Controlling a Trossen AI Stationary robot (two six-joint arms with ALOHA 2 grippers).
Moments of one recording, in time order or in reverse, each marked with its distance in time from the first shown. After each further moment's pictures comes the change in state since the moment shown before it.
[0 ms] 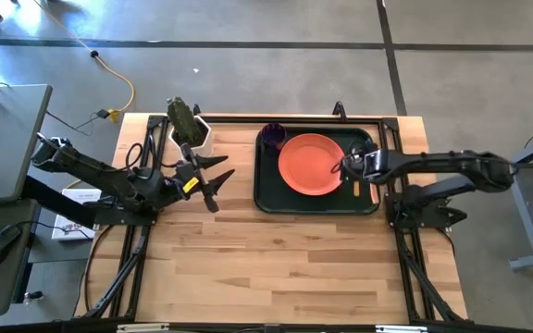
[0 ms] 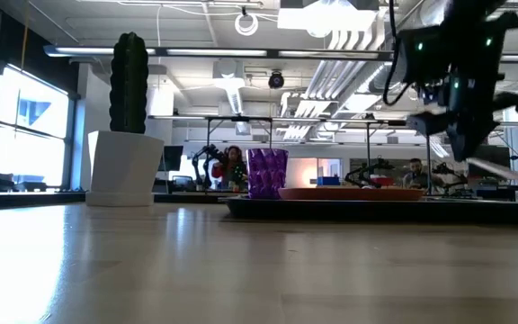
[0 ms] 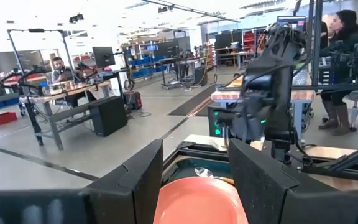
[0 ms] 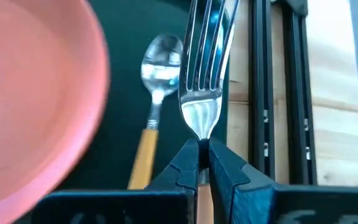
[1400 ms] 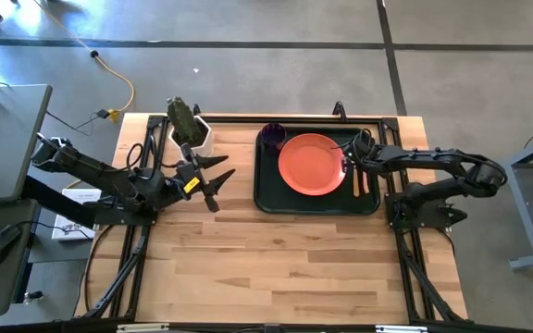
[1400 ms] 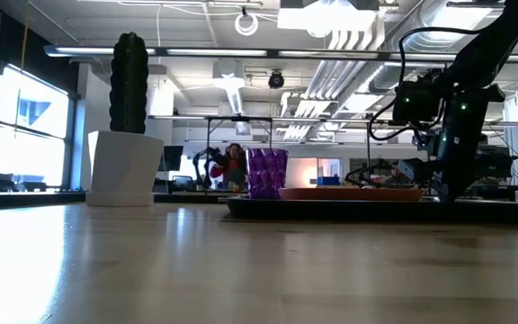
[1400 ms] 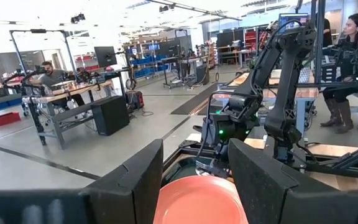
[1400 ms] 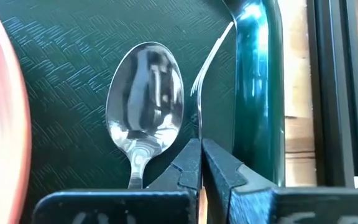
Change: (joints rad) left arm 0.002 0.006 -0.002 0.003 -0.006 0.009; right arm -0.442 0.083 -0.293 0.715 -0.126 -0.483
